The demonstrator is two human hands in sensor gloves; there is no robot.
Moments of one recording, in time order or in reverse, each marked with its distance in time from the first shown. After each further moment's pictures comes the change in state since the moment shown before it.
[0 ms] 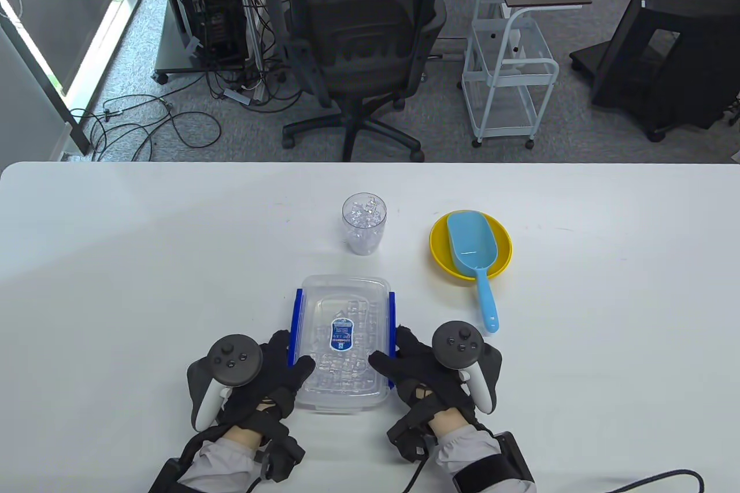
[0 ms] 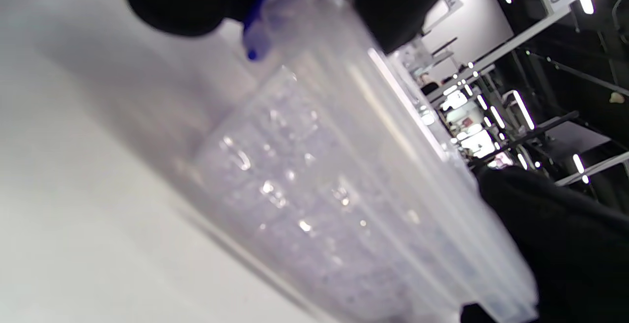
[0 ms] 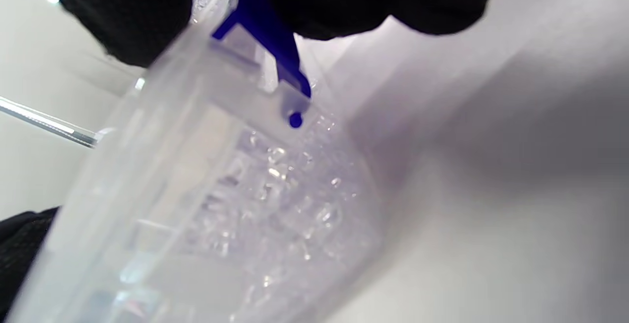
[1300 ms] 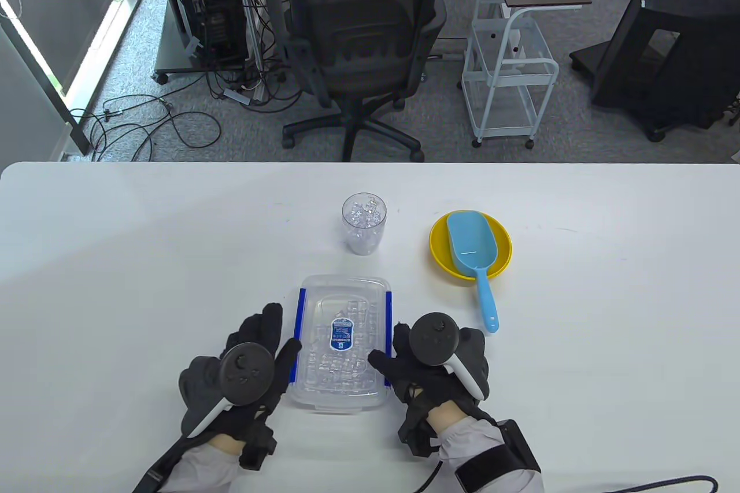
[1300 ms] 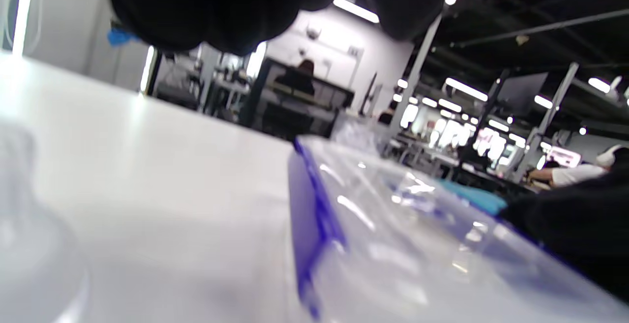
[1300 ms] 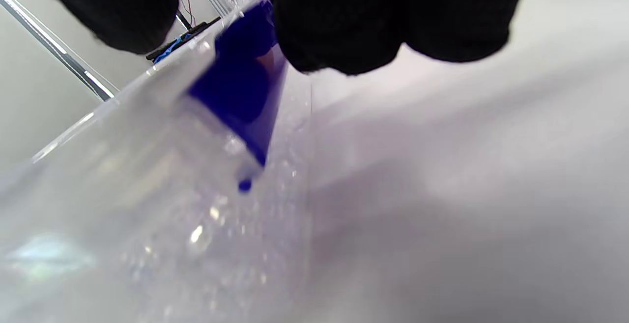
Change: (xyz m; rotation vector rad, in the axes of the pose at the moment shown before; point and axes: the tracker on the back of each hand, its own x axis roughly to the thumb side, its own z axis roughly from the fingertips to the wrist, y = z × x) left_hand 0.056 0.059 0.043 0.347 -0.210 -0.544; right_hand 0.037 -0.020 -0.001 -0.045 -0.086 0.343
